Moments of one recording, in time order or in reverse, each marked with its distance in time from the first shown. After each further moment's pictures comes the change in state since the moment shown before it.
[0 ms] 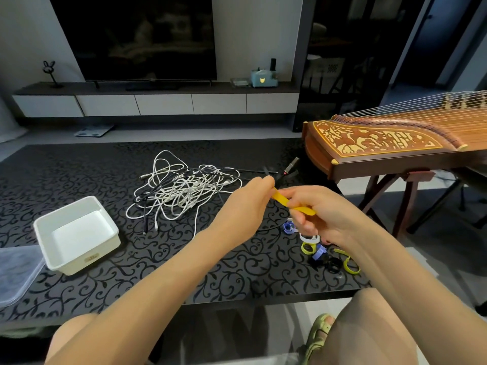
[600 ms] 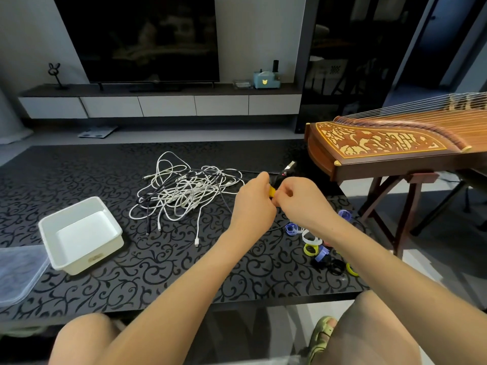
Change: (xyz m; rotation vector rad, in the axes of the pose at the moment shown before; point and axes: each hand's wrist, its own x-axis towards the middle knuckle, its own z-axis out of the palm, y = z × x) left_hand 0.016 0.005 0.022 -0.130 0.208 -0.308; right_hand 0.024 0.000 0.023 -0.850 0.373 -0.302
